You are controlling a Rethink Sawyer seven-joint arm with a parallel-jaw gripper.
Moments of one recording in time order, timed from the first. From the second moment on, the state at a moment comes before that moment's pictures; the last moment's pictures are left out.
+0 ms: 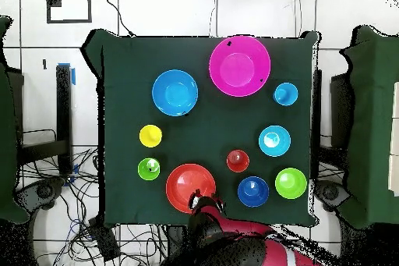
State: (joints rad) arm -0.48 -0.52 -0.03 2.27 -0.40 -0.31 1.94
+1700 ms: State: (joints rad) arm -0.54 -0.46 -0.01 2.22 -0.53 -0.26 1.94
